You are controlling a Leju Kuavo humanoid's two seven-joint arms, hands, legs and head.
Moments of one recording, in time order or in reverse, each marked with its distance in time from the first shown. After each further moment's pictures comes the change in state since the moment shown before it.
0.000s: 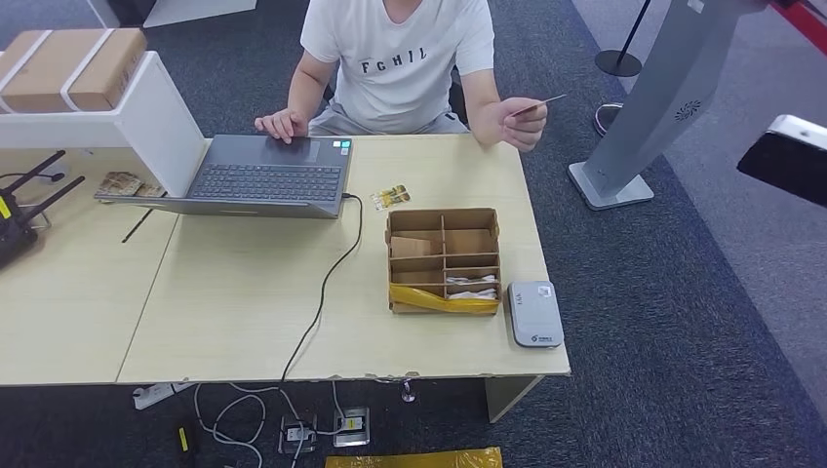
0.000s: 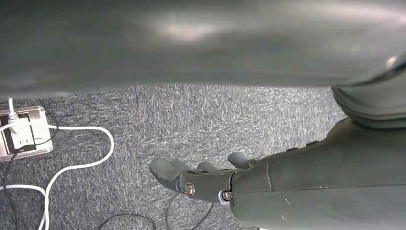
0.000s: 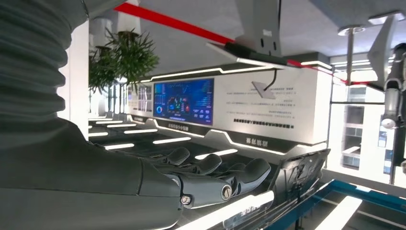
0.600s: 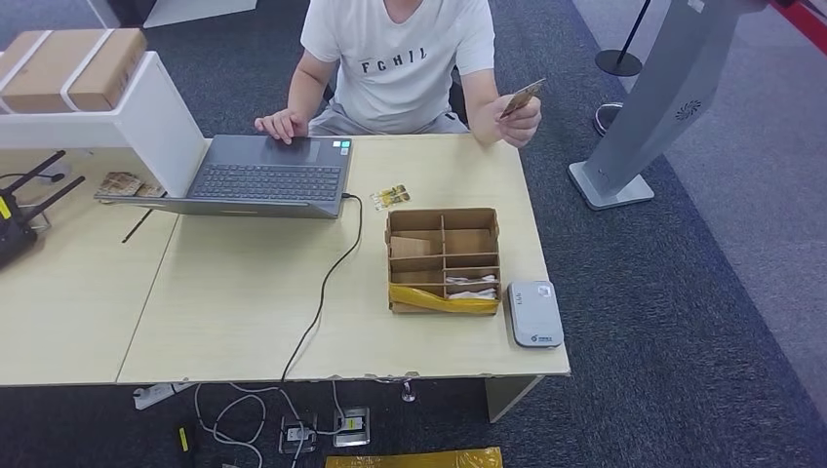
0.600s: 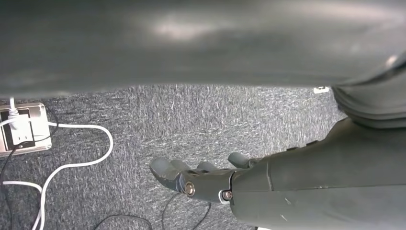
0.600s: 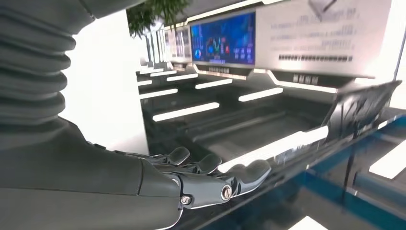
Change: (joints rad) left arm 0.000 -0.006 0.023 0.000 0.016 0.007 0.003; right arm 0.104 -0.096 -0.404 0.119 0.119 0.053 -0.140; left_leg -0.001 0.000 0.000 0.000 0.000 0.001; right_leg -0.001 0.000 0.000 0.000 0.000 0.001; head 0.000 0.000
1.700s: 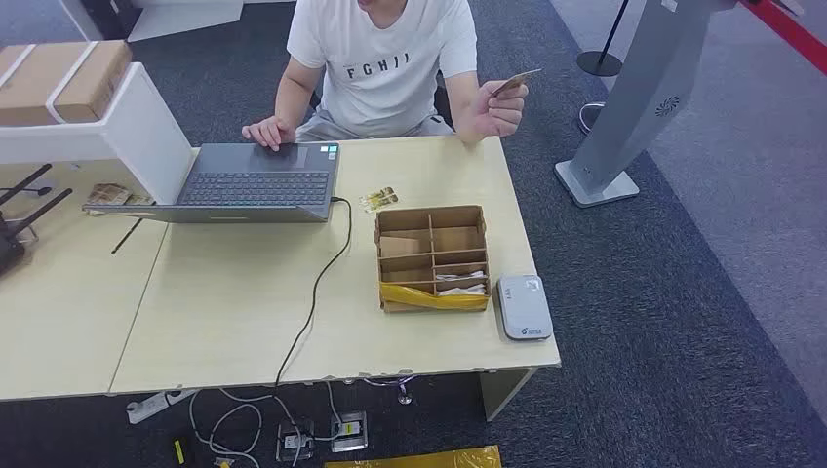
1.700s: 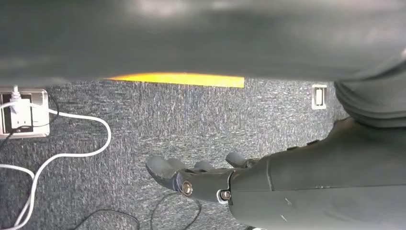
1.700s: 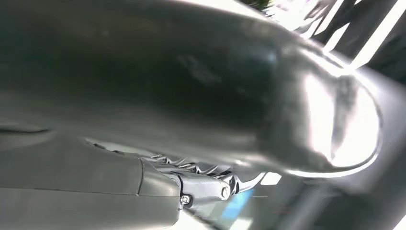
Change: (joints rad) left arm -0.003 -0.014 0.048 -0.001 0.070 0.069 0.046; right arm 0.600 0.289 -0.892 0.497 -0.181 -0.697 -0.138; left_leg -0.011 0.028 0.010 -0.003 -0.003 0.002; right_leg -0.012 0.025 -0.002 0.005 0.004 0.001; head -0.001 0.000
